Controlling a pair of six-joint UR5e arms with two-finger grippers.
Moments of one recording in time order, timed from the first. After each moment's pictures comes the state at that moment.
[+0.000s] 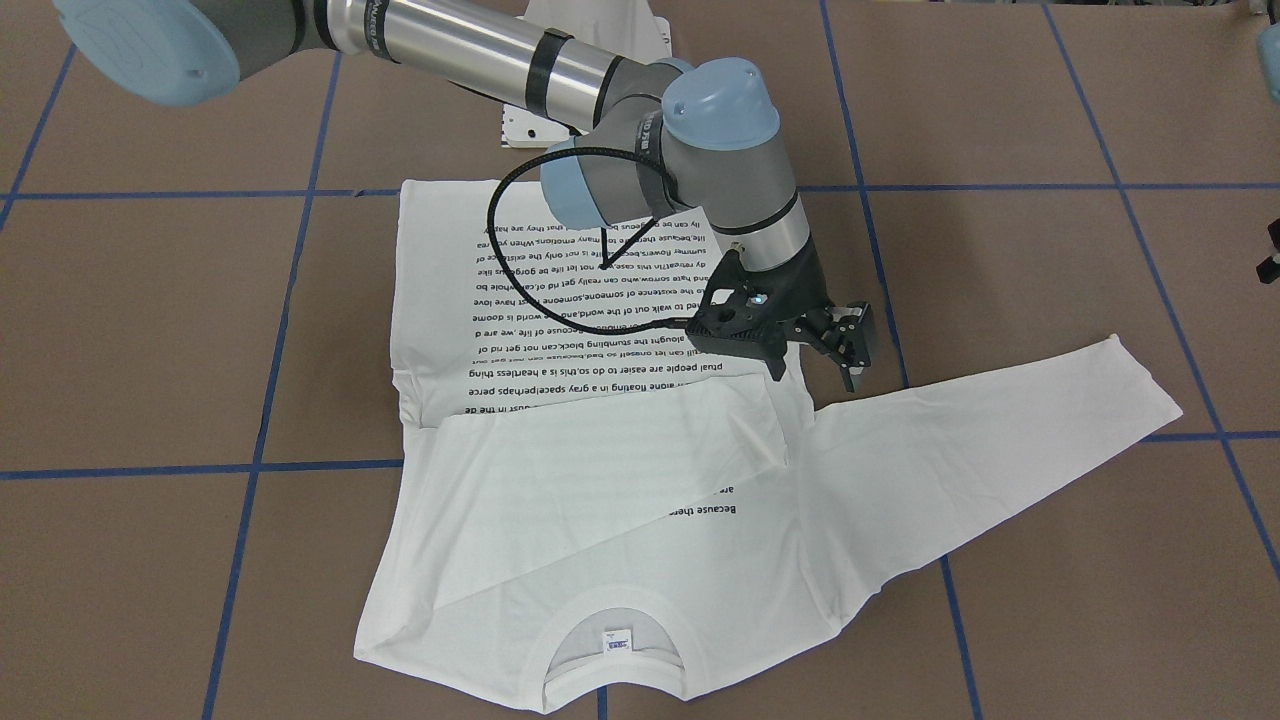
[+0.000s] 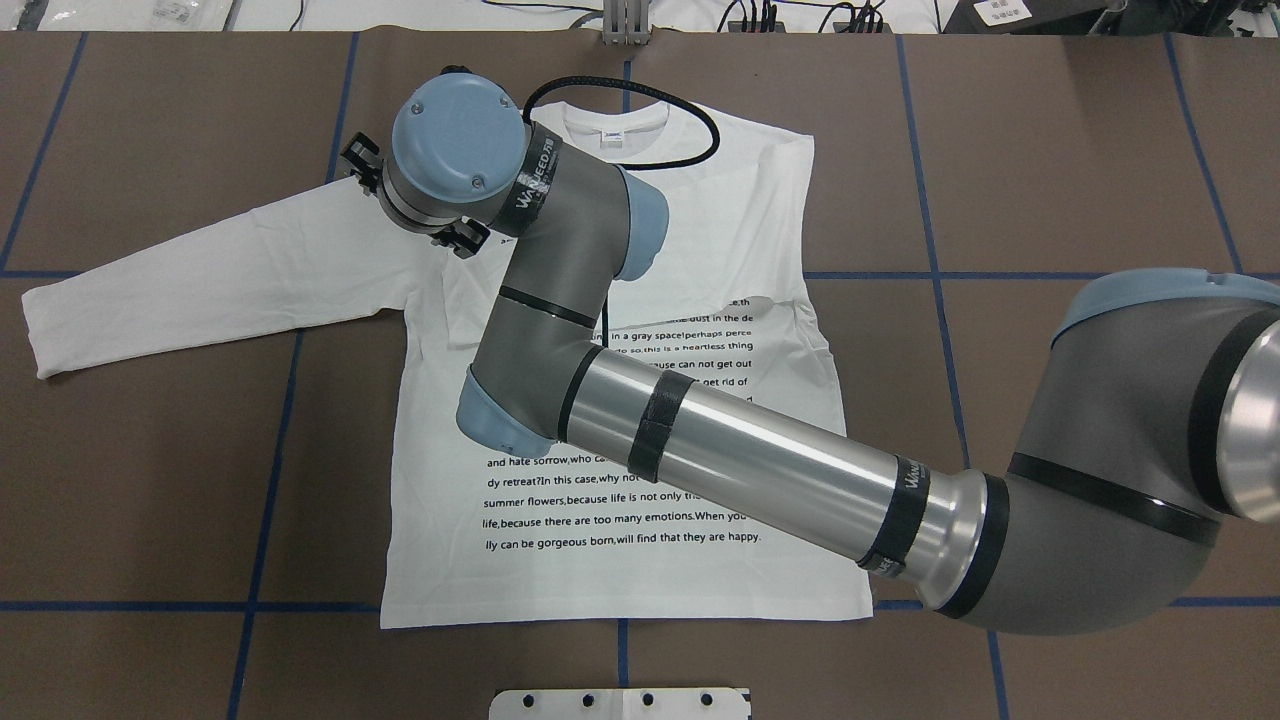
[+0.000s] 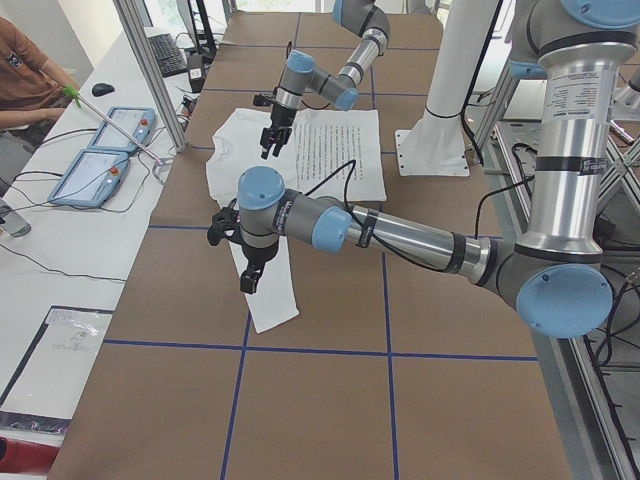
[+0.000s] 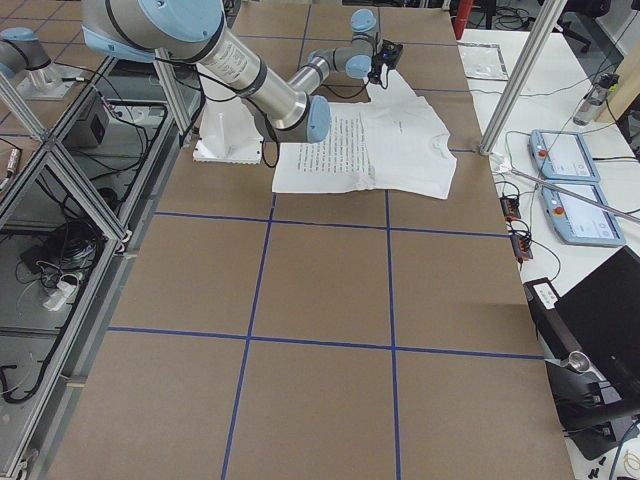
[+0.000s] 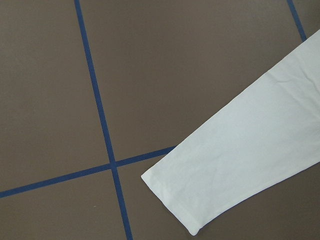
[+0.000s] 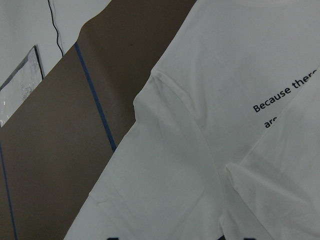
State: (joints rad) left arm -1.43 -1.60 -1.79 -1.67 -2.35 -0.05; right arm 0.54 -0.36 1.02 -0.98 1.70 1.86
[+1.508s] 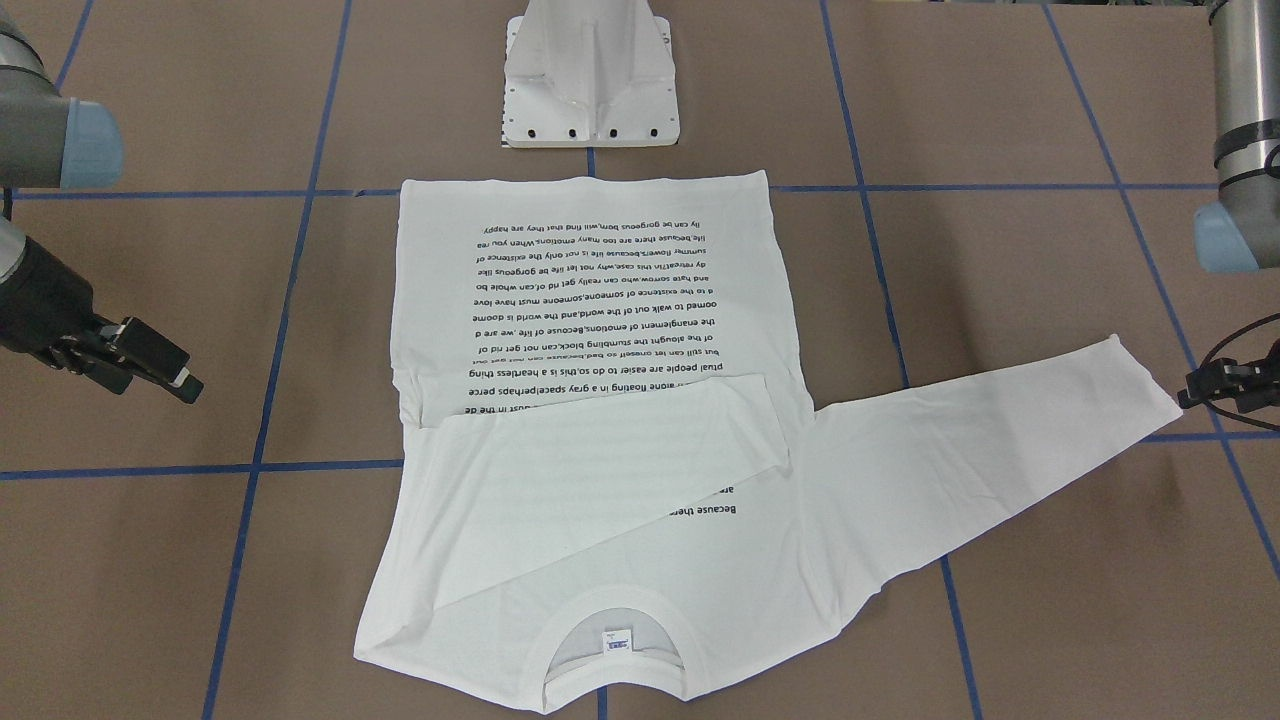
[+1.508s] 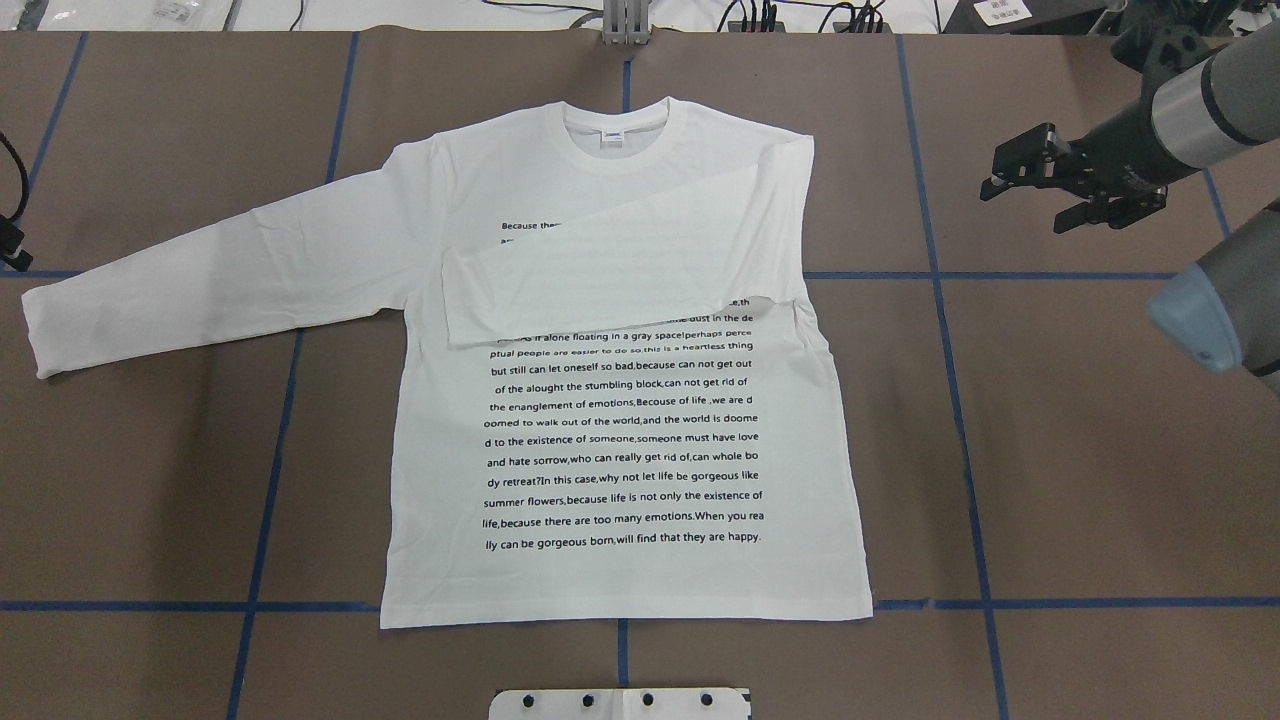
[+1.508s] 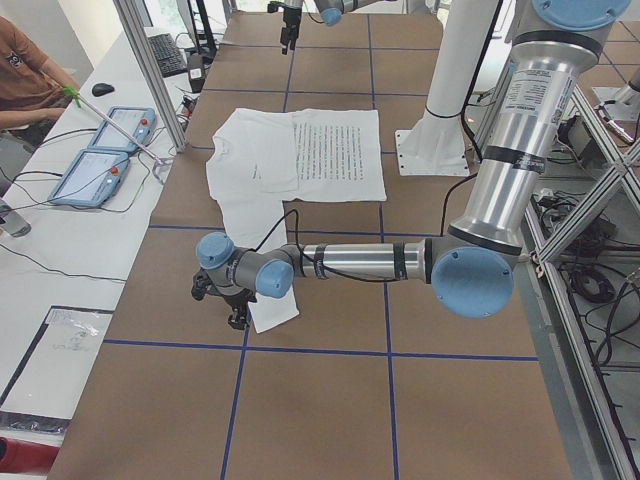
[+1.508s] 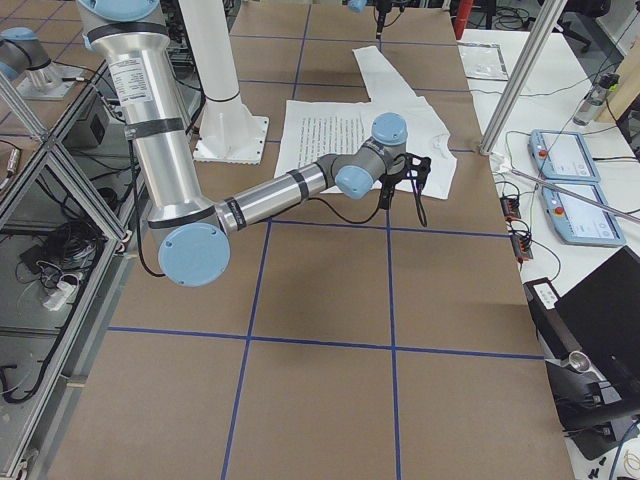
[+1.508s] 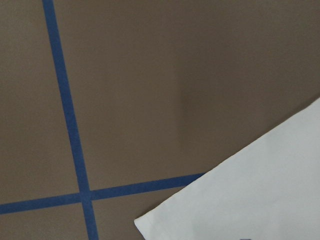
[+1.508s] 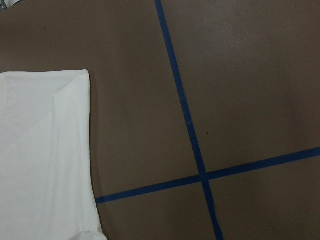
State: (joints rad) left arm -1.29 -1.83 -1.19 -1.89 -2.35 -0.22; right arm 1.09 -1.33 1.72 -1.15 2.29 1.16
